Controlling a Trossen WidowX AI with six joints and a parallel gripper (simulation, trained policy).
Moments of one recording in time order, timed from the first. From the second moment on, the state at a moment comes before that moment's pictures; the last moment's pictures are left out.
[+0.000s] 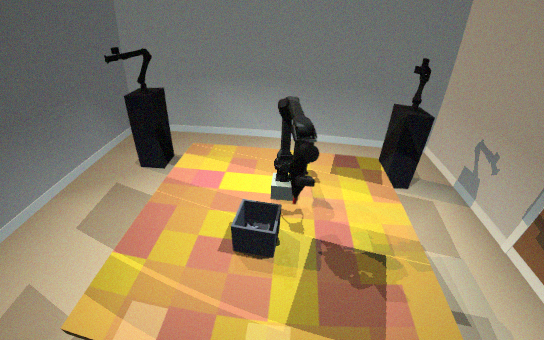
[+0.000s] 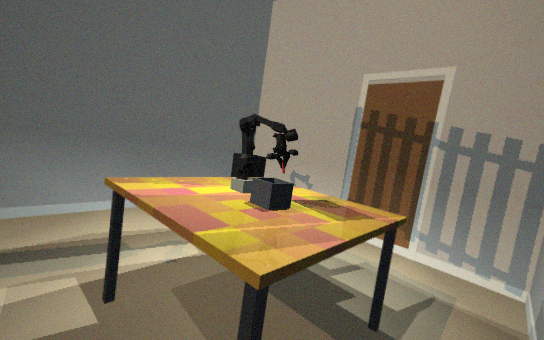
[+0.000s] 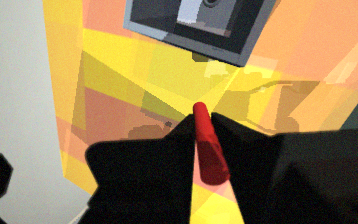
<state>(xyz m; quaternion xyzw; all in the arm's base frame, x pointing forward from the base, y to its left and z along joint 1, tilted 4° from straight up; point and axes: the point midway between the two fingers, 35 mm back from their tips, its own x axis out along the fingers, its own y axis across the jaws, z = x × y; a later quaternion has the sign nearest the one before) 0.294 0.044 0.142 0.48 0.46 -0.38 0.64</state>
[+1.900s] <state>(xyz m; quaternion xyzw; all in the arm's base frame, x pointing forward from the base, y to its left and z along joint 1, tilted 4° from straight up) 0.339 -0.088 0.055 0.45 0.51 -0.43 0.59</state>
